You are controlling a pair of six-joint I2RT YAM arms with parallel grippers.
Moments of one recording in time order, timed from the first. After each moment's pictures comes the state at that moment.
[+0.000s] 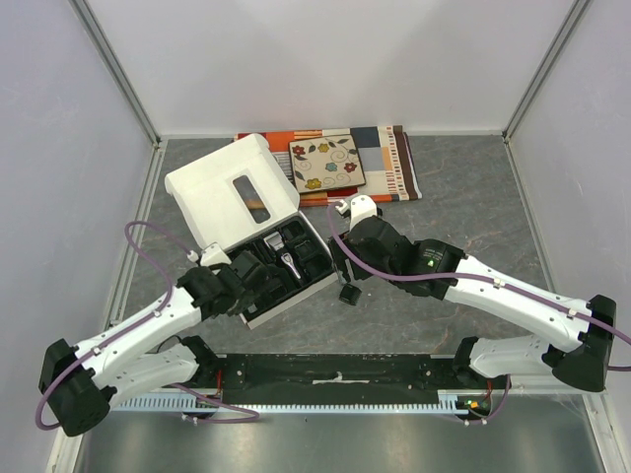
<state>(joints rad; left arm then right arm) -0.78 0.94 0.68 -1.00 -0.45 -1.35 1.05 1.23 1.17 -0.67 0.35 0.42</state>
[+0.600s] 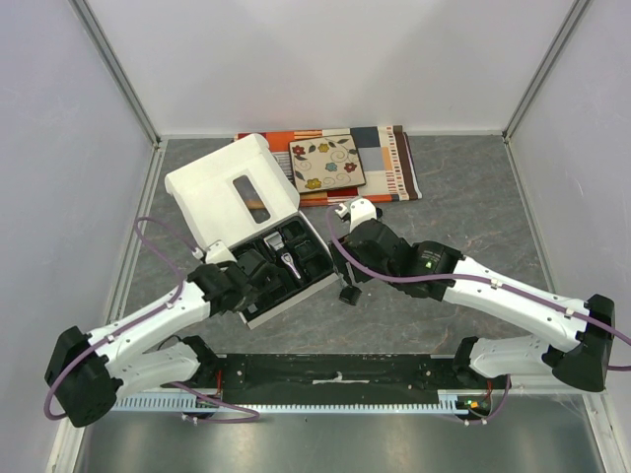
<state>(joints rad) -0.77 1.01 0.67 -0.94 -0.49 -1.34 1.05 1.23 1.14 -0.67 0.34 0.42</state>
